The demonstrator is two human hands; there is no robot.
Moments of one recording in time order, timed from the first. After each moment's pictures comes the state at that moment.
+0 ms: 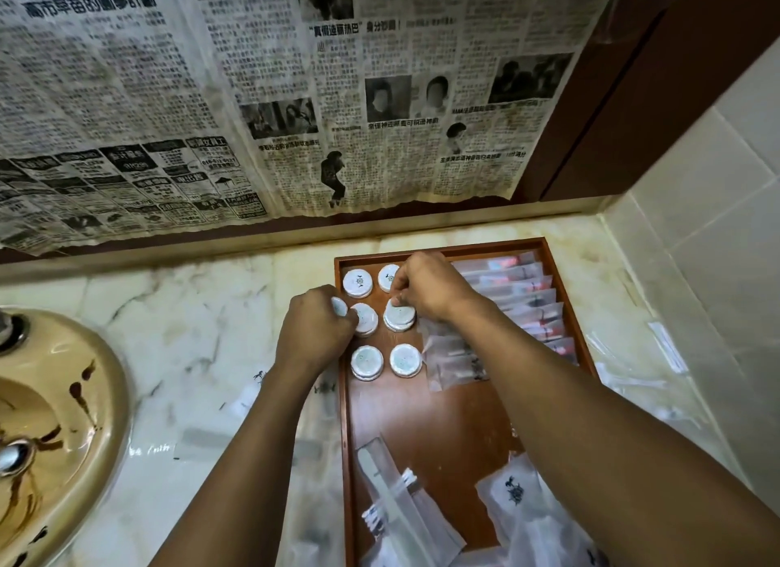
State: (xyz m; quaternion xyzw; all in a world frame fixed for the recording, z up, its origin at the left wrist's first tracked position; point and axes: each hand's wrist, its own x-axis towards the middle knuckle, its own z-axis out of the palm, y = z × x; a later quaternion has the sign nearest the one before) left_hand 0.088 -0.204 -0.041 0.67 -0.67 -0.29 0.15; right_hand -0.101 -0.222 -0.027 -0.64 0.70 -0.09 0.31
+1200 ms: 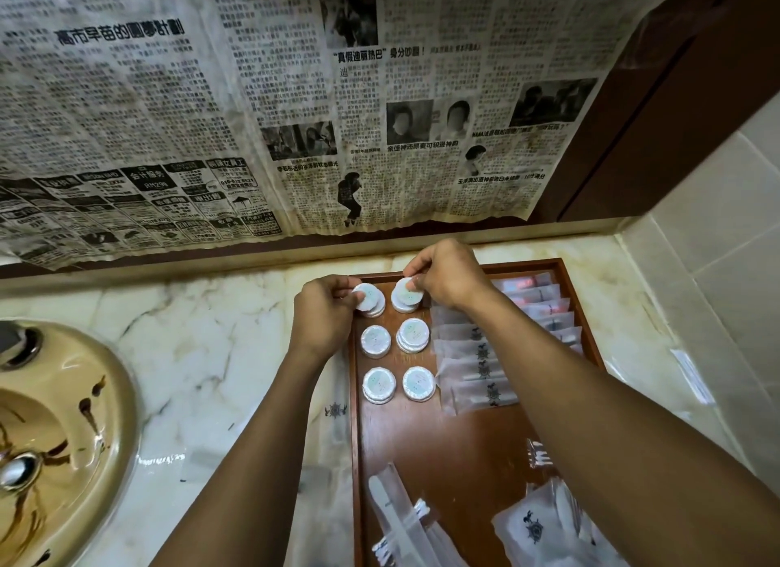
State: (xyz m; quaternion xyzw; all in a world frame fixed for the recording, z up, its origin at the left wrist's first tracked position) left_hand 0.087 -0.249 -0.054 0.66 -0.55 -0.42 0.29; right_hand -0.112 -0.256 -0.023 -0.54 0.74 -0.21 0.35
